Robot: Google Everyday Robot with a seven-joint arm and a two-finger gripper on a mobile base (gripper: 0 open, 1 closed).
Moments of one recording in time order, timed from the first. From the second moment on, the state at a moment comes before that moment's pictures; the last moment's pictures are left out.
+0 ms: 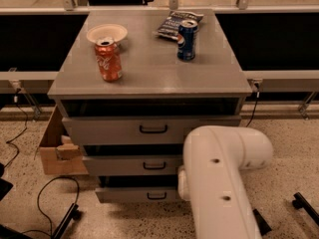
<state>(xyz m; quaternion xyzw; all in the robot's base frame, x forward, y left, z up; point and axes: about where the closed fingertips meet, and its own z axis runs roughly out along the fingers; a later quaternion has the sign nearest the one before) 0.580 -0.142 0.195 -0.60 0.79 -0.10 0.06</state>
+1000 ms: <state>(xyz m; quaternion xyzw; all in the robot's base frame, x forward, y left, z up) 0.503 -0.151 0.230 -0.59 0.80 -0.09 0.07</state>
